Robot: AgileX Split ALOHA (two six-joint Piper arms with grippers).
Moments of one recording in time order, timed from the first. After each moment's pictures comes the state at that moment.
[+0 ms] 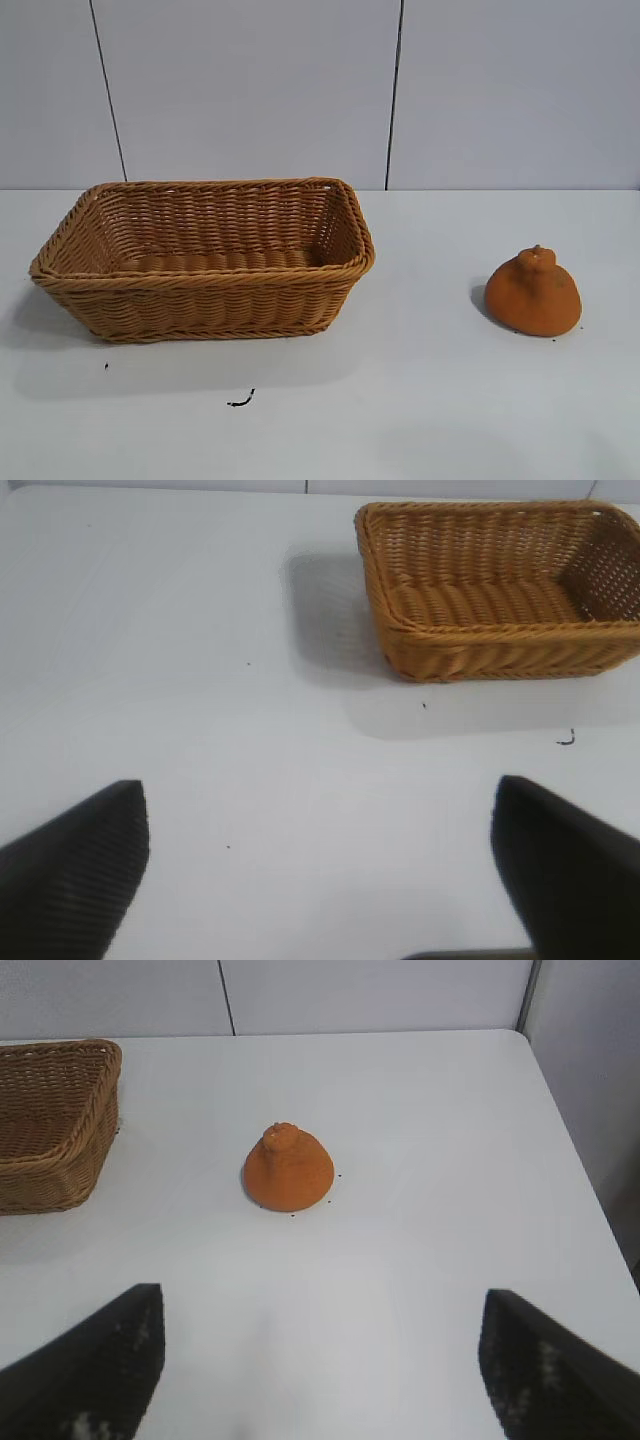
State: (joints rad) left arm -0.03 -0.01 -0.50 -0.01 1.07 -0.03; right arm -0.01 0.00 -0.49 0.00 1.02 0.00
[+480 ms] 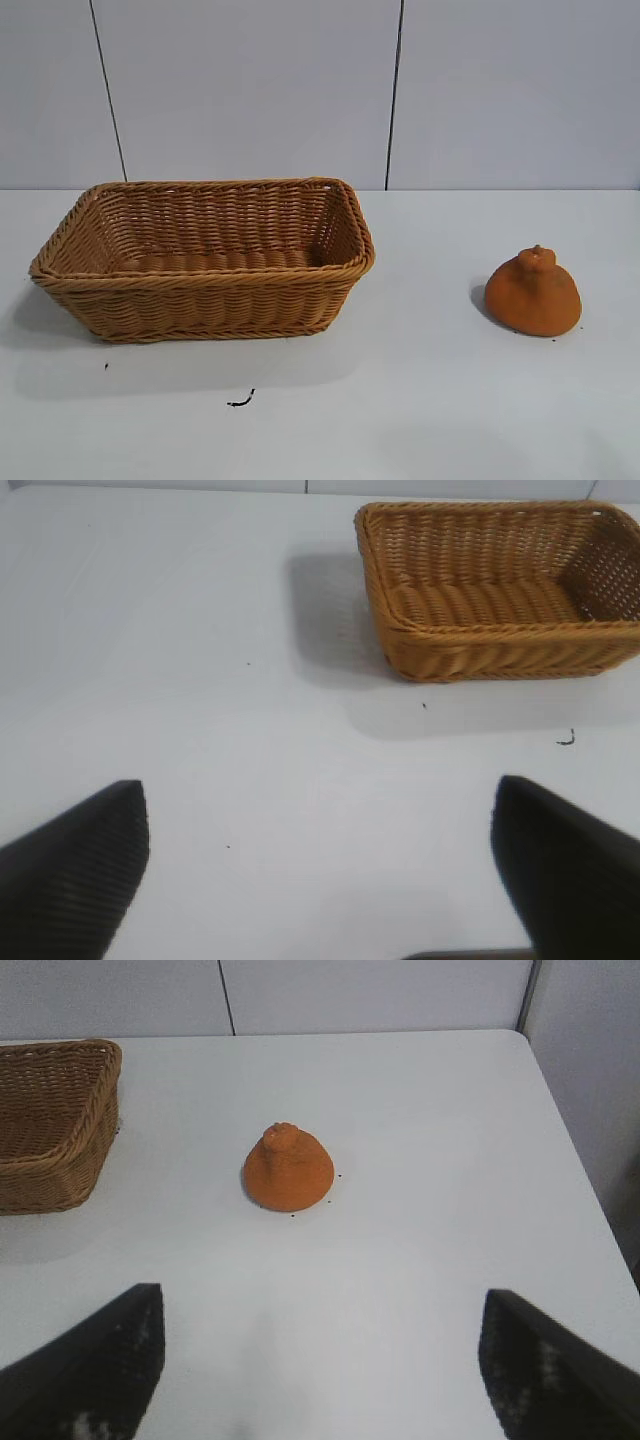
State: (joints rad) left arm -0.03 -0.01 -0.50 -0.01 1.07 -0.03; right arm -0.01 0.00 -0.49 0.01 1.02 0.00
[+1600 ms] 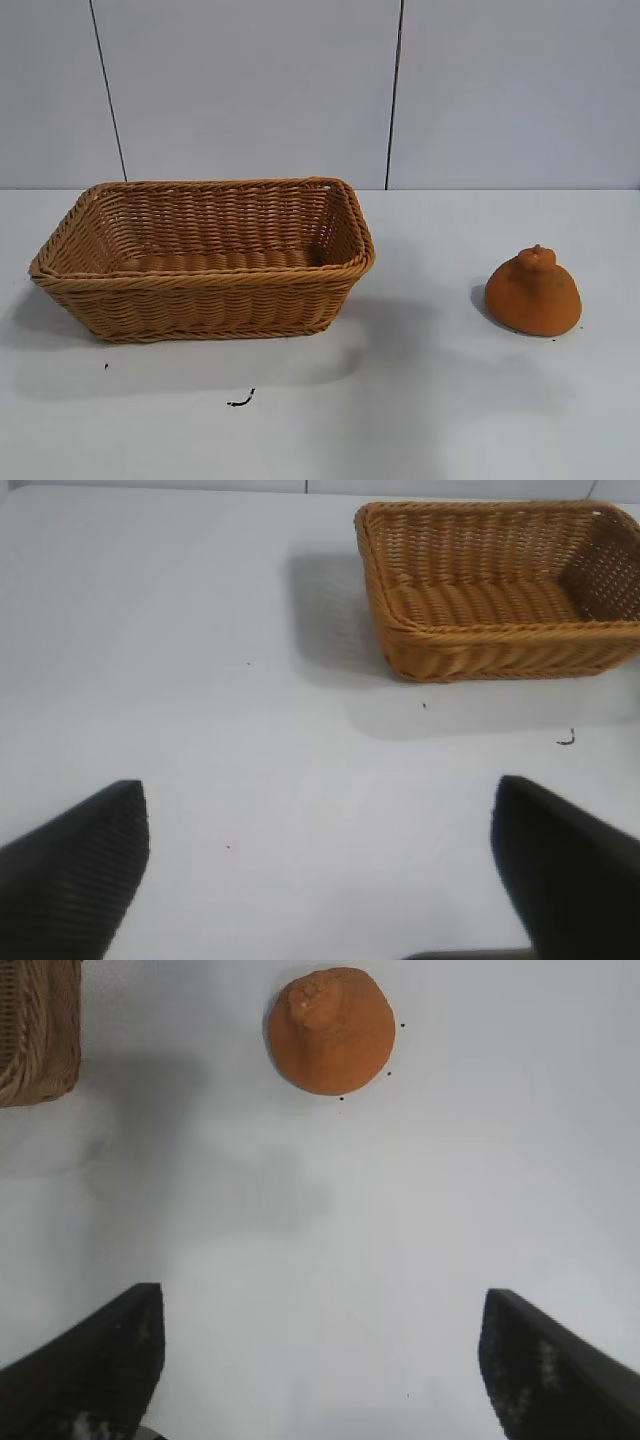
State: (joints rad) left arm -0.03 -0.01 -0.50 -0.01 1.07 -0.03; right arm -0.01 1.57 -1.26 0.12 1.02 -0.01
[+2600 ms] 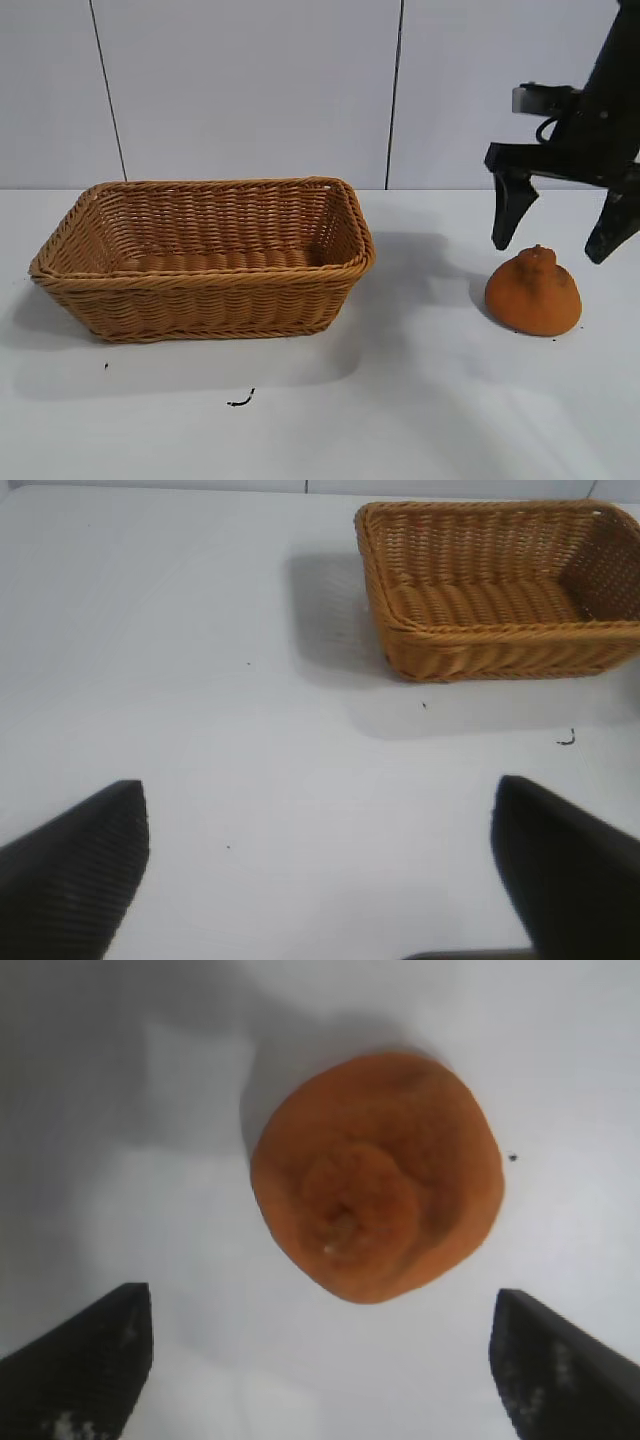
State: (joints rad) left arm -0.03 -0.01 -0.50 -0.01 1.07 -0.03; right arm 0.06 2.11 -1.41 0.04 0.94 0.07
